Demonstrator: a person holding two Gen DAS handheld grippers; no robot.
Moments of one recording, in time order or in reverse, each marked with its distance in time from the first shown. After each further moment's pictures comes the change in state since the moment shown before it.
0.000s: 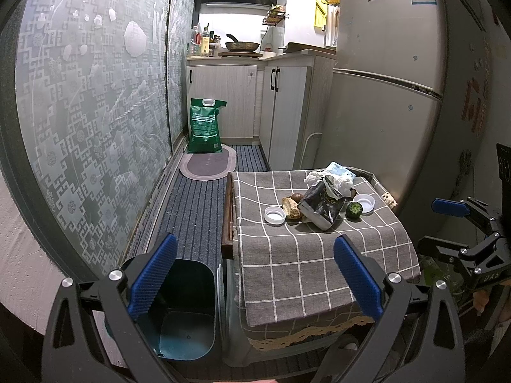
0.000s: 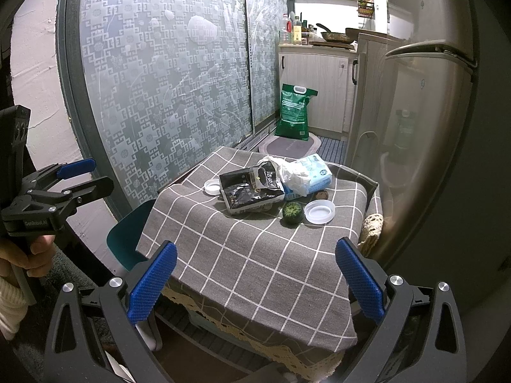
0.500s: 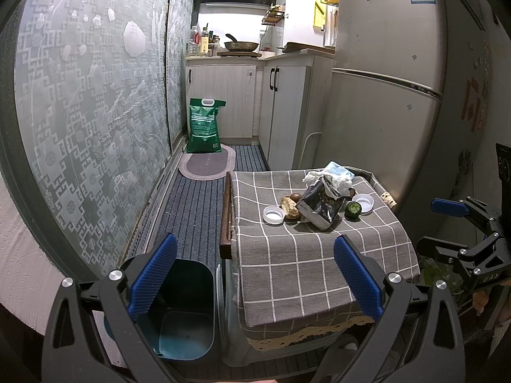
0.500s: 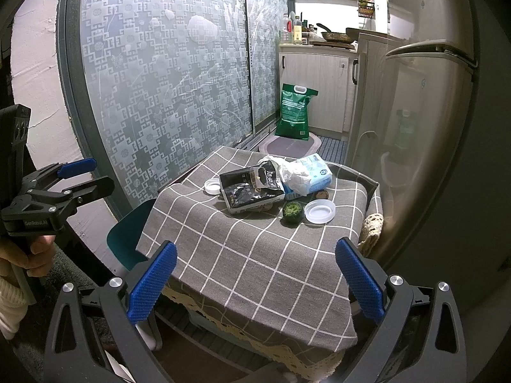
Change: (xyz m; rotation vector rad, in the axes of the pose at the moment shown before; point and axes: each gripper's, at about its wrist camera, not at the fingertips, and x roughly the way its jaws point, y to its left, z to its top) left arm 0.000 0.000 0.000 -0.001 0.000 0.002; right arm 0.000 -0.001 0.001 0.000 0.001 -0.002
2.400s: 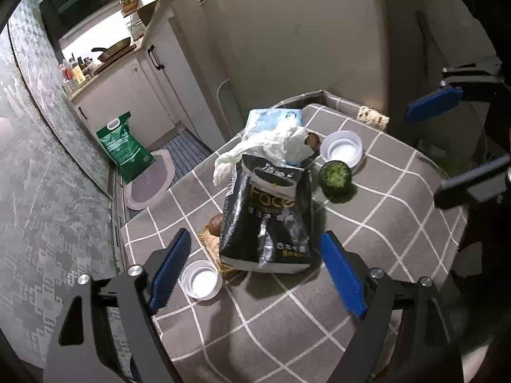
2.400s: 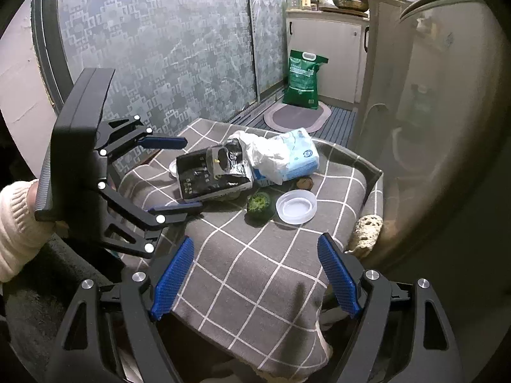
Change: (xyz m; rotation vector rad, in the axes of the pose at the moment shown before) left arm 0.159 -0.091 0.018 0.587 0.191 -0.170; right arm 0.062 -0.051 0.017 -0.028 0.182 0.070
